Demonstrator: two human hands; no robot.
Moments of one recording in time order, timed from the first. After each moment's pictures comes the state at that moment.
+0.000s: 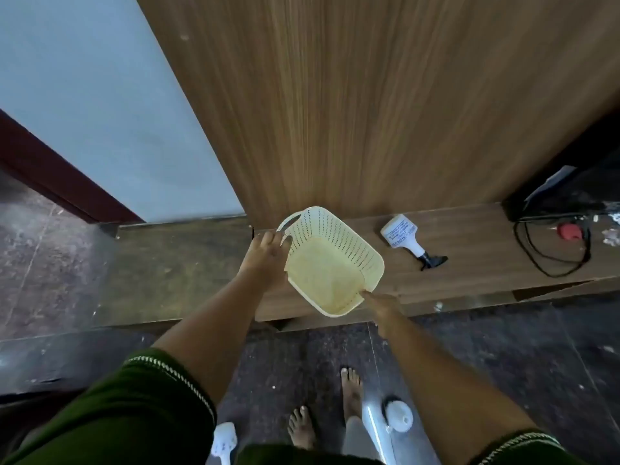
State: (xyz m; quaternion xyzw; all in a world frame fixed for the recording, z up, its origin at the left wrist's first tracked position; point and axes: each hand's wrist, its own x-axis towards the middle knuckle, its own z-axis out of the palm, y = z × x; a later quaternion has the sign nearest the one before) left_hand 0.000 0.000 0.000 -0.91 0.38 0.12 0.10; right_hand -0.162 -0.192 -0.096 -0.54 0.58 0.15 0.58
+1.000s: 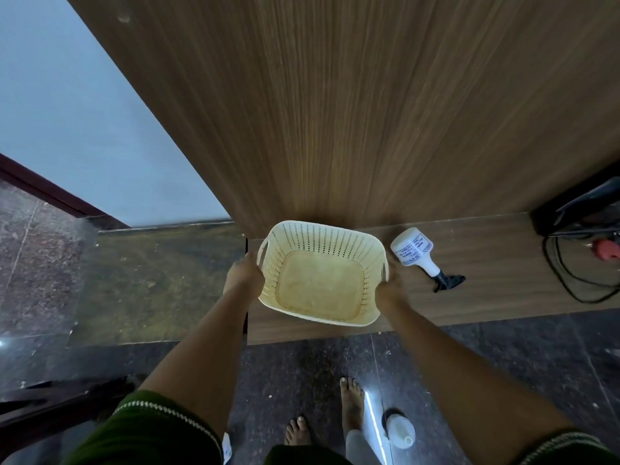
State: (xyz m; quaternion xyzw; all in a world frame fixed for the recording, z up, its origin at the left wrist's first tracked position) left_hand 0.065 -0.008 -0.067 -0.96 0.03 0.23 -0.14; right_hand -0.075 -0.235 -0.066 -0.69 0.51 0.10 0.50
